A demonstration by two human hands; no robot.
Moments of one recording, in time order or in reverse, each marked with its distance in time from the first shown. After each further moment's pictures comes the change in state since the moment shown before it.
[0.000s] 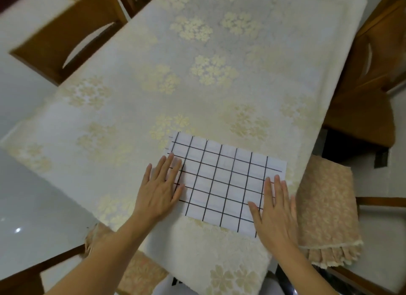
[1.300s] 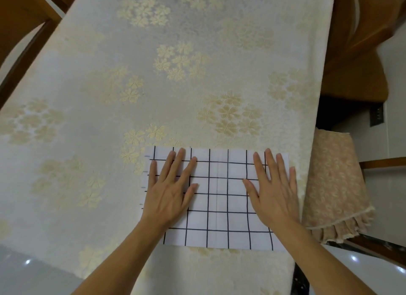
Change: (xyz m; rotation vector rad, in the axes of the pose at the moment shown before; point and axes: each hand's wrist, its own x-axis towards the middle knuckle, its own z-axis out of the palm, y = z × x) left_hand 0.082 0.020 0.012 0.016 -0.012 0.249; right_hand 0.069 -0.018 0.005 -0.017 0.010 0.105
